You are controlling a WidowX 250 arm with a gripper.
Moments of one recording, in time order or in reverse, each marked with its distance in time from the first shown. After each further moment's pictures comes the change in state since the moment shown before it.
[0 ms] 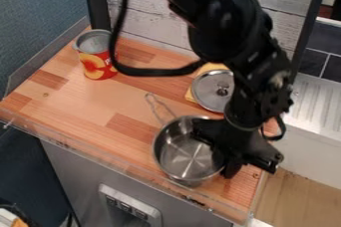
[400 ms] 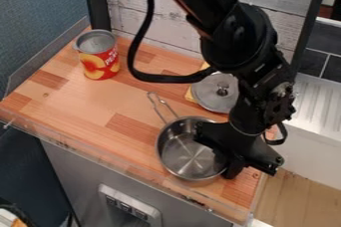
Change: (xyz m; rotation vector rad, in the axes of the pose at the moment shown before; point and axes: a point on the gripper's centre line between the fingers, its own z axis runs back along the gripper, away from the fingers) arm 0.006 -0.006 -0.015 -0.010 -0.001 0.005
